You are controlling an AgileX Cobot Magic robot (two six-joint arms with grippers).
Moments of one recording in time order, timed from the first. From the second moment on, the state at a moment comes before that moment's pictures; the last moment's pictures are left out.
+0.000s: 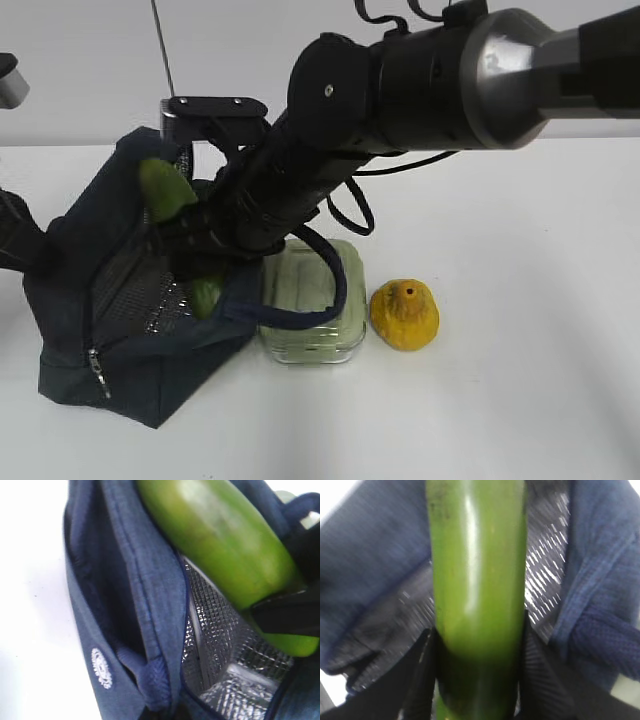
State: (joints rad) left arm -0.16 1.33 -0.94 -0.29 0.88 0.43; right arm 0.69 1.99 -1.52 0.49 0.58 -0.24
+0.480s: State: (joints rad) left arm -0.16 1.33 -0.94 -0.29 0.88 0.42; right arm 0.69 1.99 -1.52 0.35 0.69 -0.13
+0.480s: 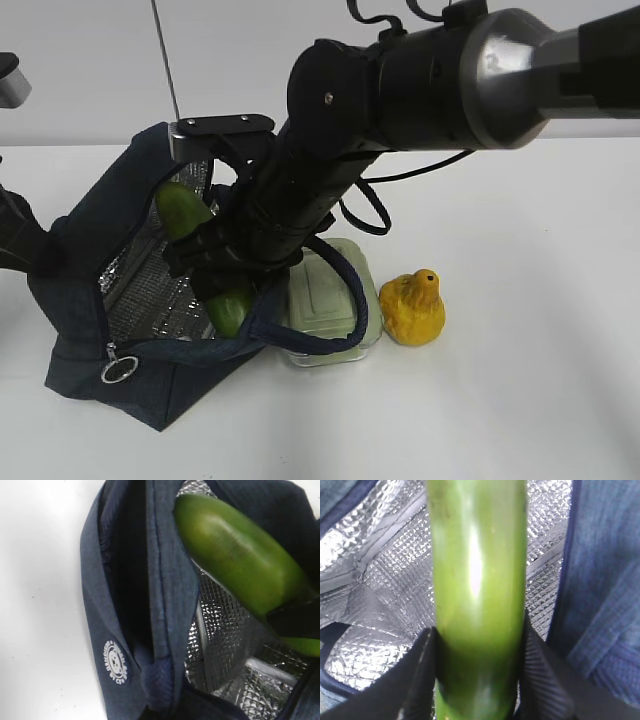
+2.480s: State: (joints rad) left arm -0.16 1.33 -0.94 -0.29 0.90 0.42; right arm 0.41 1.93 -1.58 0.03 1.23 -0.07
